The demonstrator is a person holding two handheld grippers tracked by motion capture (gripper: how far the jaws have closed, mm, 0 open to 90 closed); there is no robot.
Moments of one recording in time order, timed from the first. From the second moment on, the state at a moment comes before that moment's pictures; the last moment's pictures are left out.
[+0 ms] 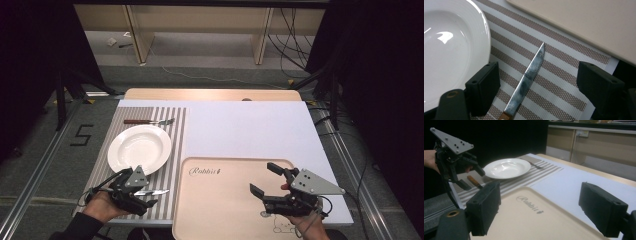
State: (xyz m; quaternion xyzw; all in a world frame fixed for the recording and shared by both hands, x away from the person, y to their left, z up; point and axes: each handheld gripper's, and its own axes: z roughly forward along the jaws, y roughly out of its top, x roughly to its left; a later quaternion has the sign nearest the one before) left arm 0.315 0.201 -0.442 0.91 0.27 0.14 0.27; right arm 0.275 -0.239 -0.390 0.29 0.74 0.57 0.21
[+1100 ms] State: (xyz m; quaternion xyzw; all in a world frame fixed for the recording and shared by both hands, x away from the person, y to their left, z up) left arm 0.338 0.247 -0.462 0.93 0.33 0.10 0.15; right arm 0.275 -0.238 -0.391 0.29 0.74 0.57 0.21
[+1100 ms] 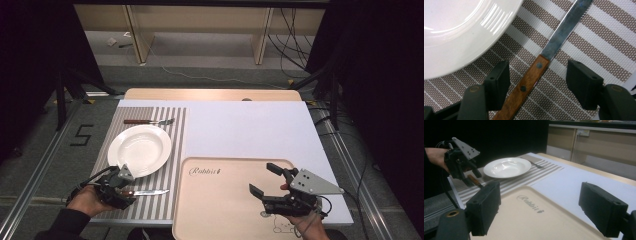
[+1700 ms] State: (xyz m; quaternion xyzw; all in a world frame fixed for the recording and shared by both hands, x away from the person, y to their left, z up) left arm 0.345 0.254 -0.464 0.91 0.38 0.05 0.14; right arm 0.275 -0.238 -0.391 0.29 0.74 0.57 0.21
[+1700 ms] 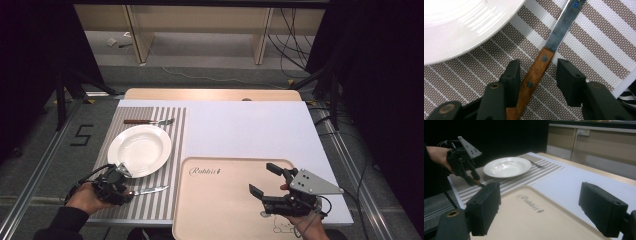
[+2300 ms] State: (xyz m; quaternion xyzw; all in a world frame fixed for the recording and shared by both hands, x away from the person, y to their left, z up) left arm 0.344 0.251 -0.462 0.92 0.37 0.04 0.13; right arm 0.276 -0.238 -0.392 0.29 0.74 0.57 0.21
